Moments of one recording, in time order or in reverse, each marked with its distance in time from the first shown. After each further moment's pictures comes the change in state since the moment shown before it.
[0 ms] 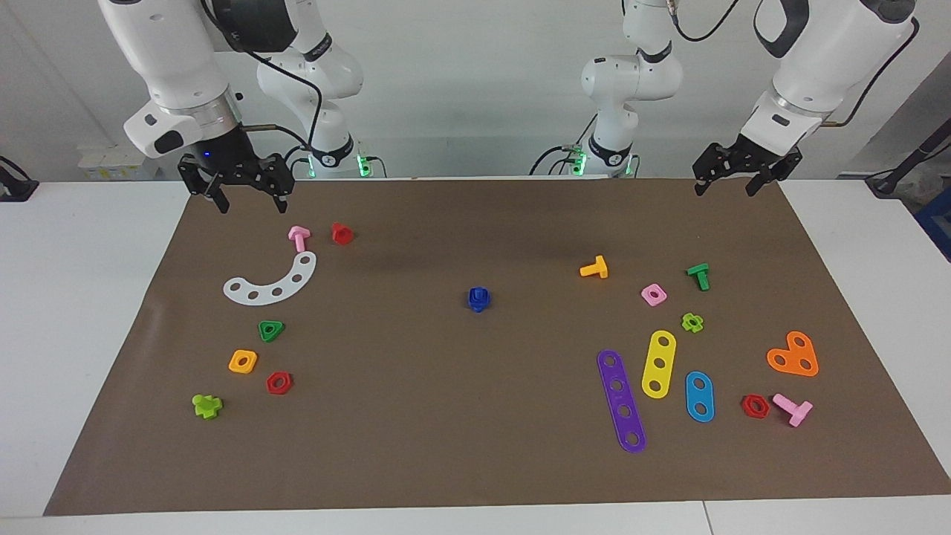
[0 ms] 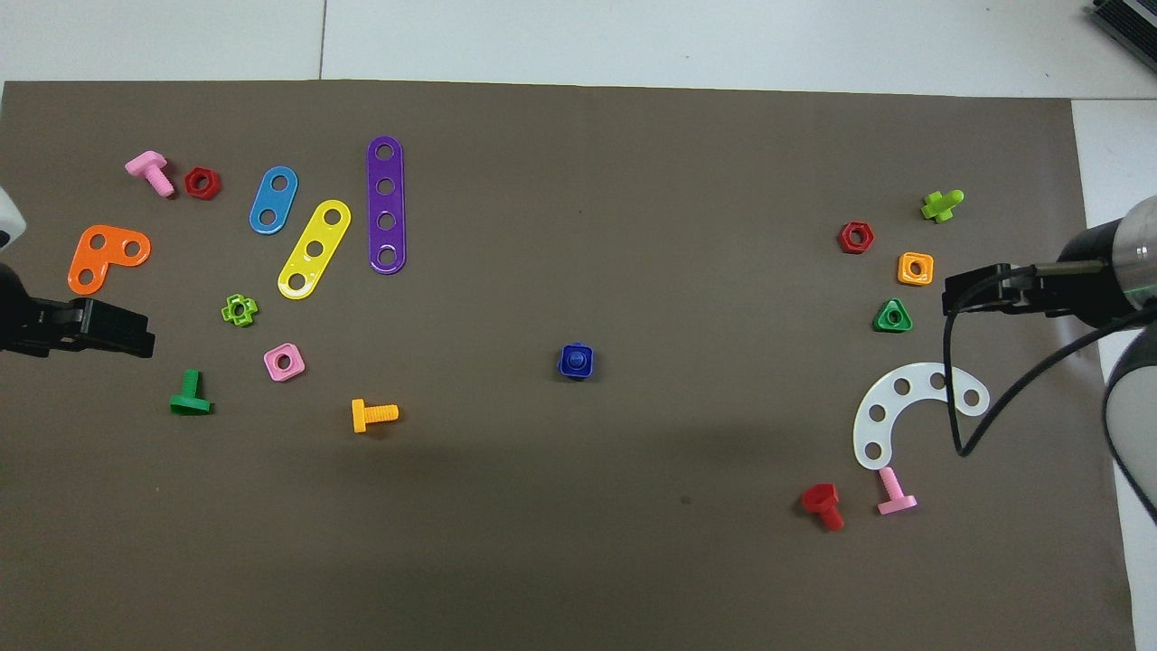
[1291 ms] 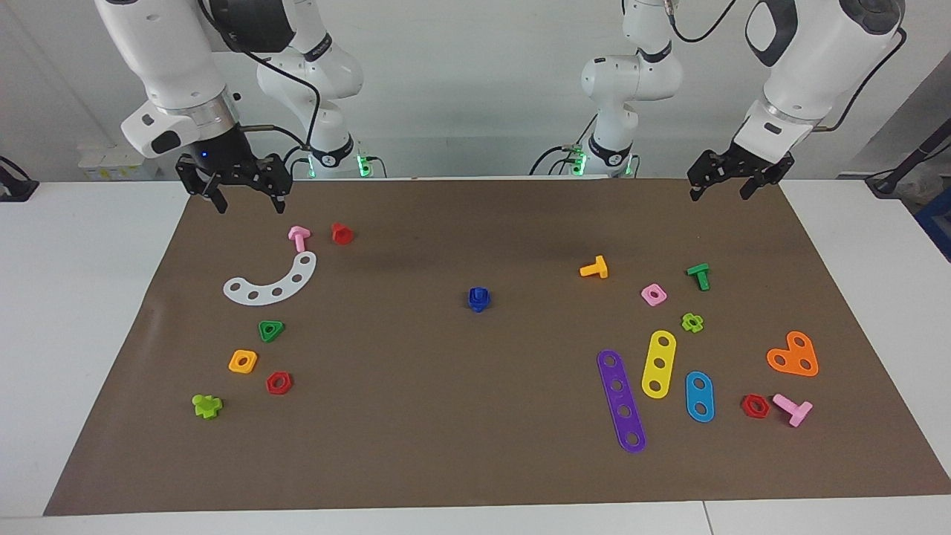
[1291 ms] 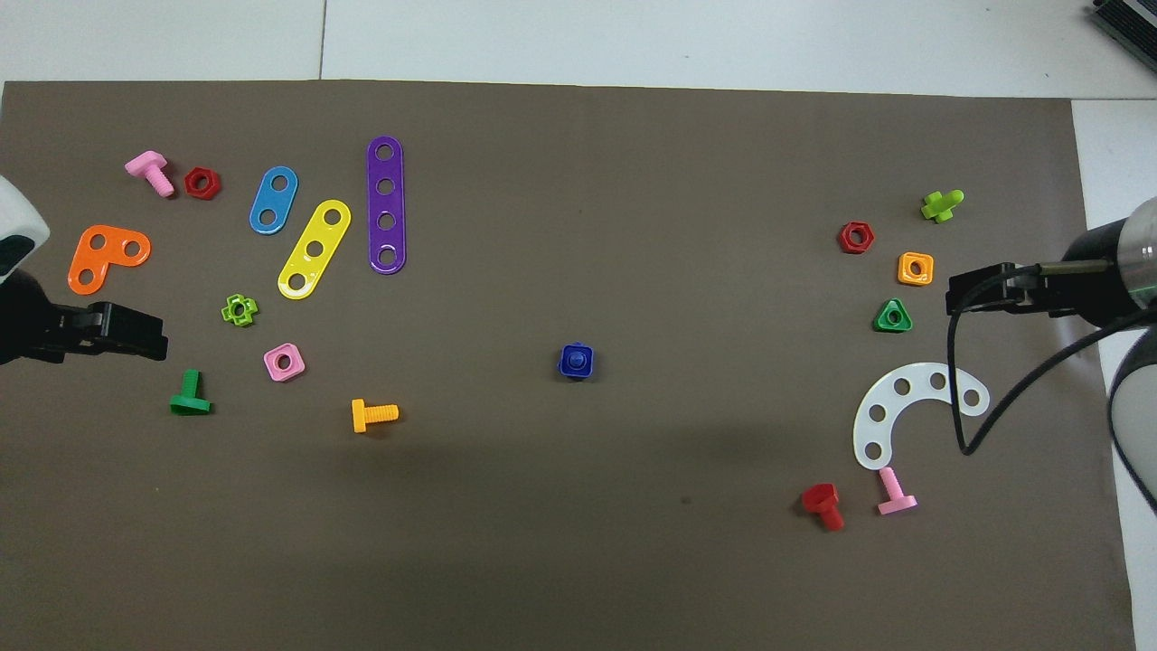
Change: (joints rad) left arm -0.002 -0.015 -0.008 -0.057 0.006 0.047 -0.043; right arm -0.003 0.000 -0.004 0.000 0.000 0.000 0.000
